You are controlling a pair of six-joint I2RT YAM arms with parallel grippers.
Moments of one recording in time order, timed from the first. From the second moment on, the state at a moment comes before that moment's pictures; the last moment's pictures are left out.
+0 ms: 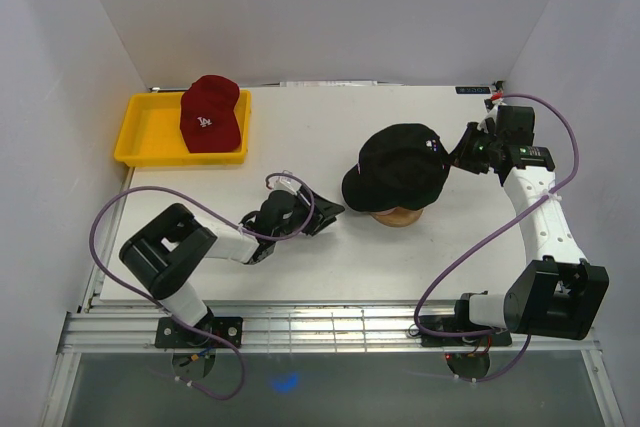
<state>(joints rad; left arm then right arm) -0.75 1.63 0.52 0.74 0.08 -1.34 -0.07 1.30 1.15 -0.62 -0.30 0.28</state>
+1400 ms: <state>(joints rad) -0.74 1.96 0.56 1.35 0.06 -1.49 -0.08 1.30 1.13 -0.61 -0.31 0.26</state>
